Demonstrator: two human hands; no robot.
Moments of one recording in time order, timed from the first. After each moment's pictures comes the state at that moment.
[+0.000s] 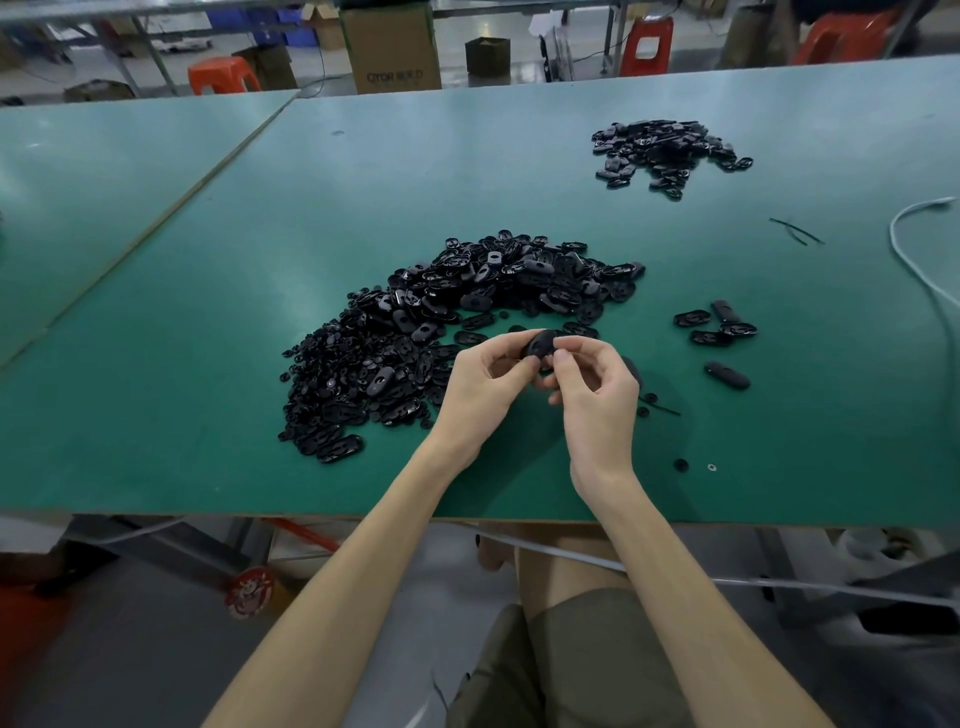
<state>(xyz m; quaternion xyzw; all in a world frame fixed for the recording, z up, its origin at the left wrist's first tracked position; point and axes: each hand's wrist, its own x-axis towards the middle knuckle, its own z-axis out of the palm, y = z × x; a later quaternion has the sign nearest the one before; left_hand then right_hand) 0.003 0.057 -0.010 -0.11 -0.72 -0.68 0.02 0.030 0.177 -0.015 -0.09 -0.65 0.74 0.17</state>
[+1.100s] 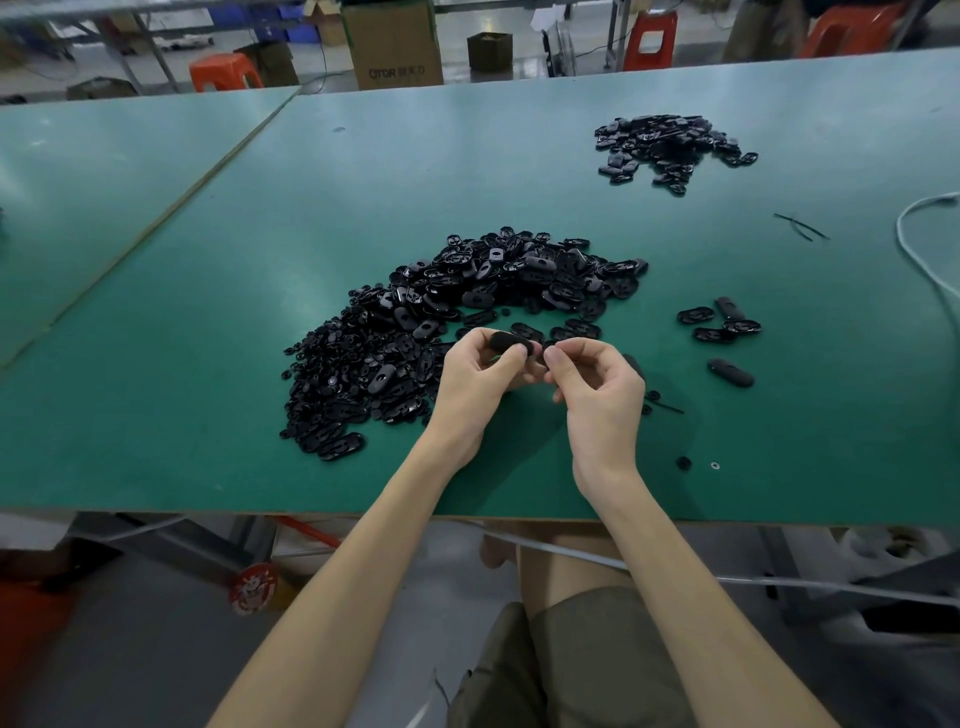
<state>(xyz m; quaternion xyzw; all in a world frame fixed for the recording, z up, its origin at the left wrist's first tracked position) -0.002 0.054 -0.018 -0.03 -0.65 -0.76 0.01 0.027 0.178 -0.020 -0.07 -0.63 0.76 0.18</state>
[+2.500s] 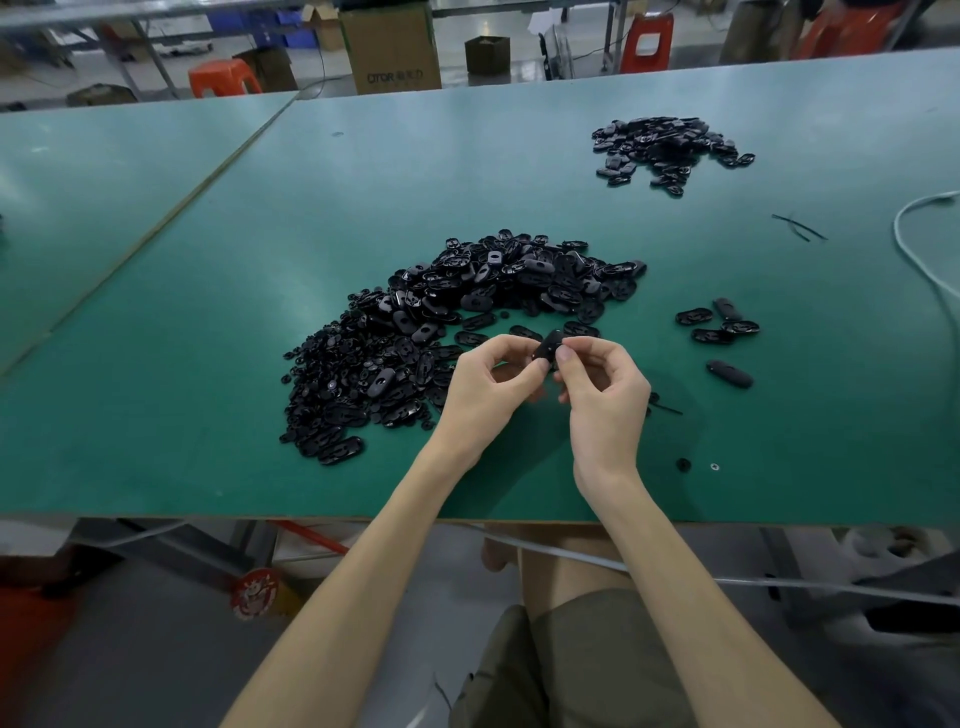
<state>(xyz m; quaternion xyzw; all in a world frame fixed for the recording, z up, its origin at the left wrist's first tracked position) 0.003 0.056 -0.015 -0.10 -0.74 -0.67 0.03 0.025 0.179 -0.021 -0.10 -0.63 0.74 0.21</state>
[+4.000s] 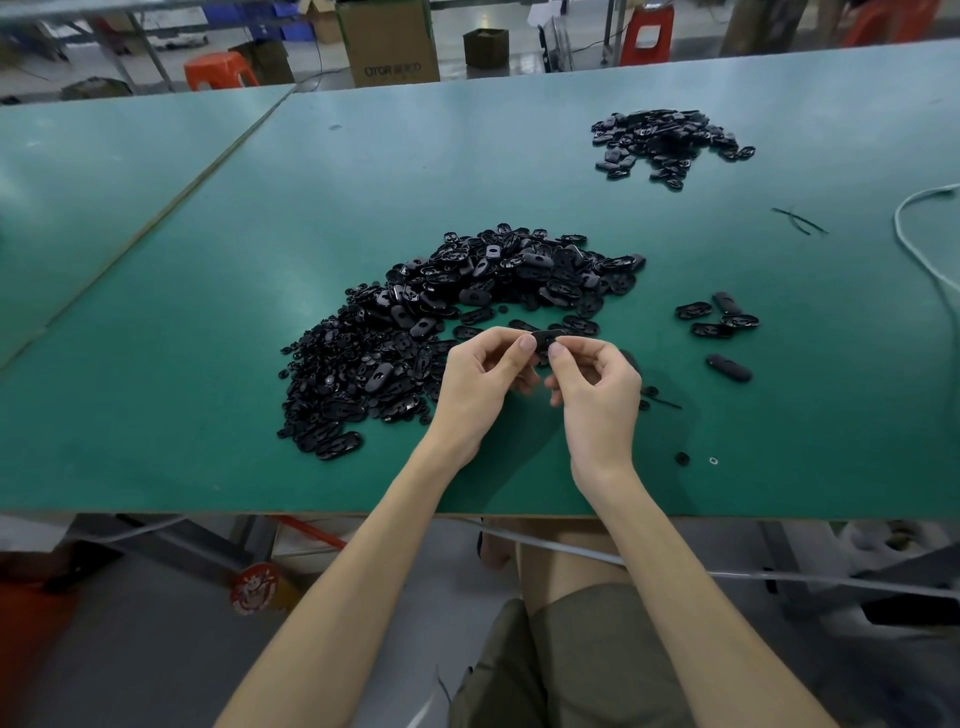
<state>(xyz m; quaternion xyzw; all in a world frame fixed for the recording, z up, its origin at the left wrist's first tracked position) 0.002 0.054 -0.017 -0.09 -0.70 -0.70 0.04 0.027 0.177 -0.017 -0.12 -0.66 0.72 0.18</state>
